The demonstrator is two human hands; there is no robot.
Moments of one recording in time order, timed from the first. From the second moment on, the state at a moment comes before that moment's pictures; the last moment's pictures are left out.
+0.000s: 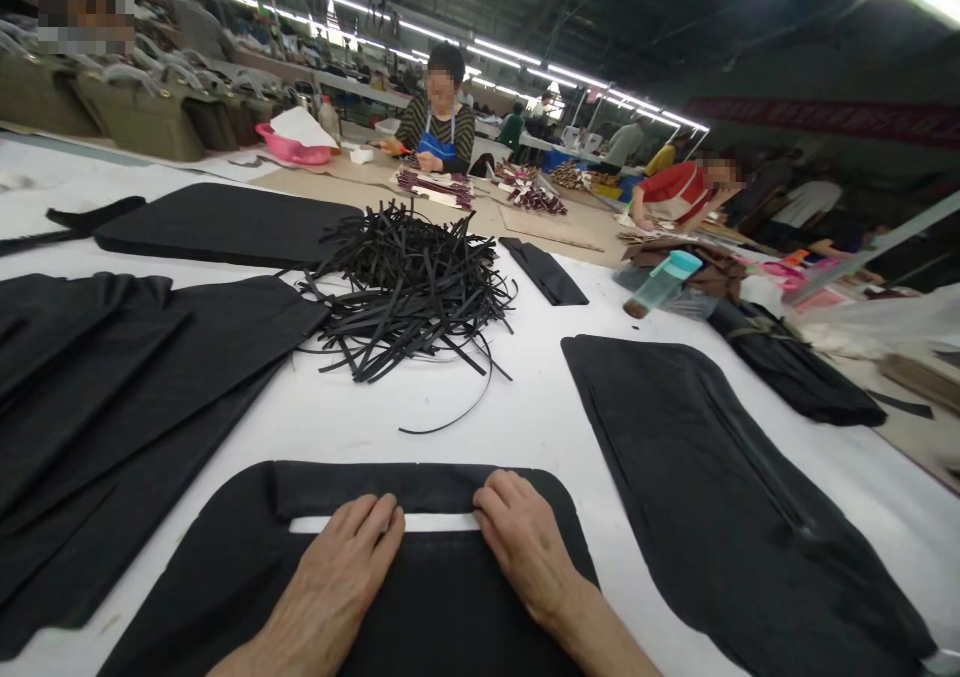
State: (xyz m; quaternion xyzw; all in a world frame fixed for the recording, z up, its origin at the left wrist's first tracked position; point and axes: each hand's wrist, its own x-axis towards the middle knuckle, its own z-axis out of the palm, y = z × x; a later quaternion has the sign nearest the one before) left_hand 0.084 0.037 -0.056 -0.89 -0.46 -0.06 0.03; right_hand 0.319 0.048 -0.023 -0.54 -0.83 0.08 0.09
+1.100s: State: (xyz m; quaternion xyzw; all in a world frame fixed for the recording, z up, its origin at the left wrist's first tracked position) left_hand 0.143 0.030 -0.065 -0.90 -0.41 -0.04 0.17; right_hand 0.301 0.073 0.012 -0.67 -0.73 0.17 -0.04
